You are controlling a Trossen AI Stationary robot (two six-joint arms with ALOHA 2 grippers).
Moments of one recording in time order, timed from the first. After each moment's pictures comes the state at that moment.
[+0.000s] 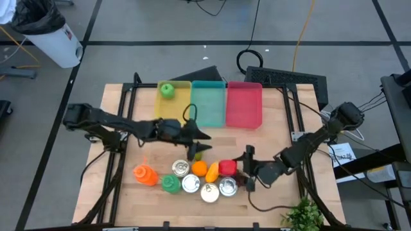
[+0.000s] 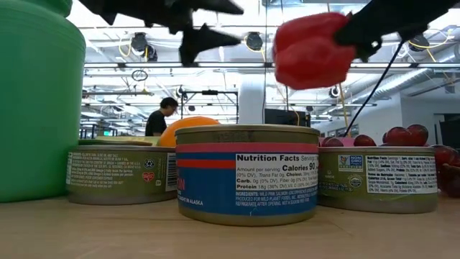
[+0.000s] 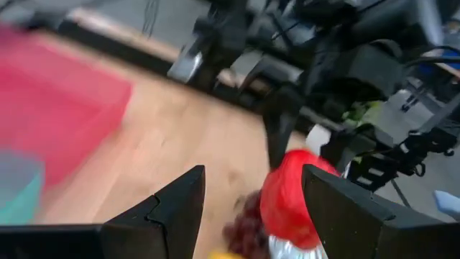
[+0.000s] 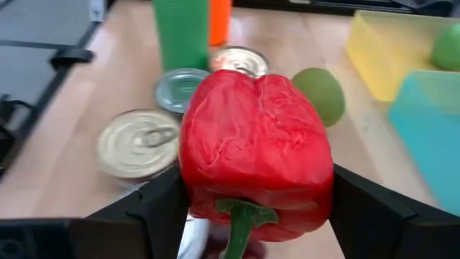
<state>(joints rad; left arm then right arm) -0.10 1.48 0.87 0.39 0.00 -0.39 0.61 1.36 0.73 0.05 0.58 0.31</state>
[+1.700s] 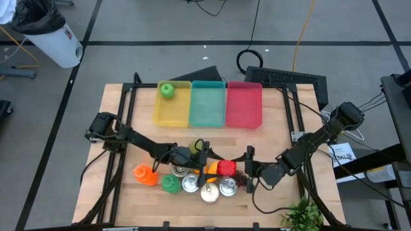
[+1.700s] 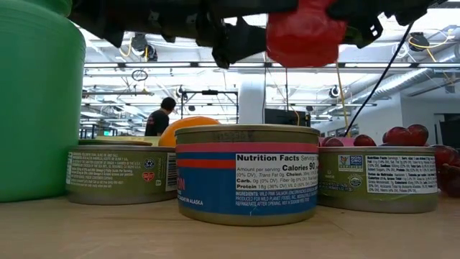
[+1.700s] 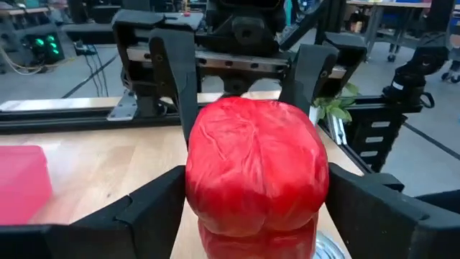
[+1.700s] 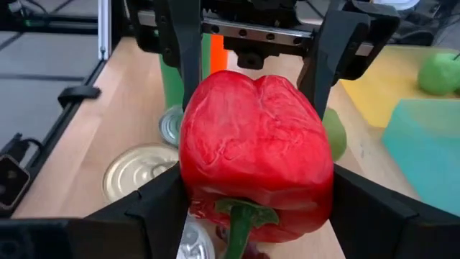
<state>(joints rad) -0.28 1.83 0.93 0.78 -0.10 -0.03 0.62 1.37 0.72 0.19 0.64 0.27</state>
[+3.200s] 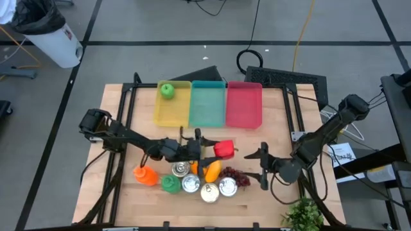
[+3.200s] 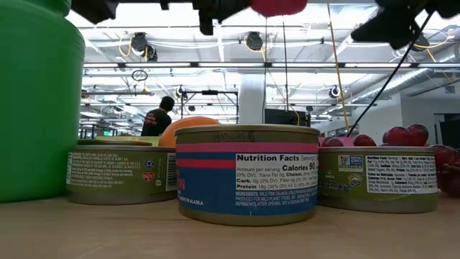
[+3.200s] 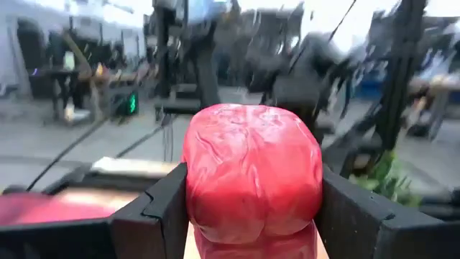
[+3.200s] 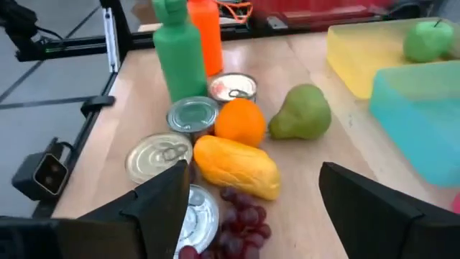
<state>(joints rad) -0.29 1.70 0.88 1.01 -0.30 0.00 0.72 1.12 0.61 0.01 0.71 0.46</state>
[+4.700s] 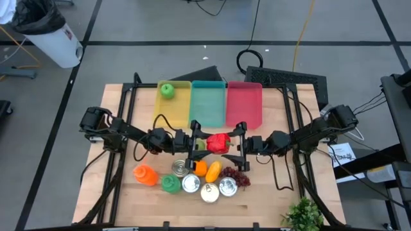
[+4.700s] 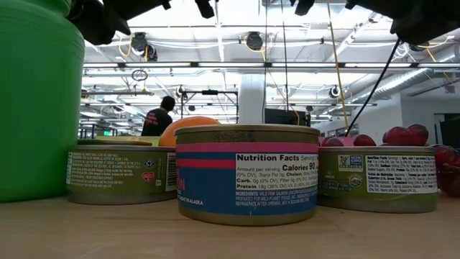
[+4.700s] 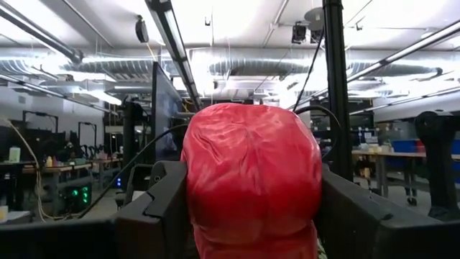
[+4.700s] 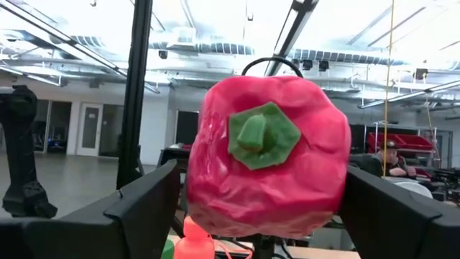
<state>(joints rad) -0.18 1.70 0.79 1.37 -0.05 0.06 0.28 1.49 0.58 1.37 0.19 -0.16</state>
